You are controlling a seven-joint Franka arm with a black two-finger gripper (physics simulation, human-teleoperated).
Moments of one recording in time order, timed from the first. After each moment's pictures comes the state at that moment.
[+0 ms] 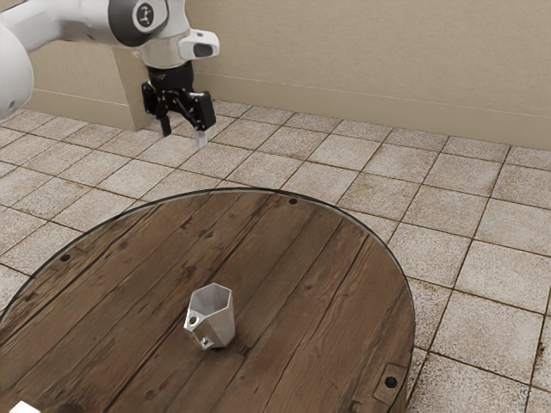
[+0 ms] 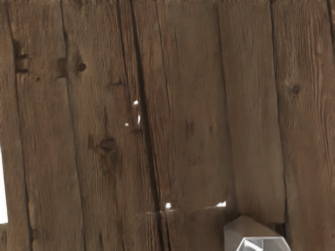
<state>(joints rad) -0.14 0.26 0.16 -1.32 -0.01 1.55 0.10</state>
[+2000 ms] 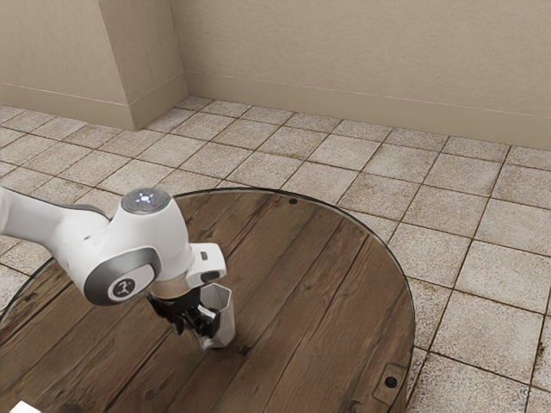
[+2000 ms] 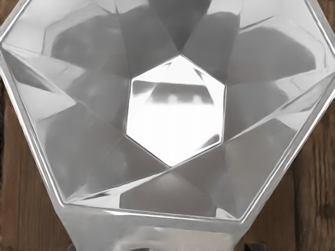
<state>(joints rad) -0.39 -0.14 0.17 -2.62 0.17 2.55 -0.37</state>
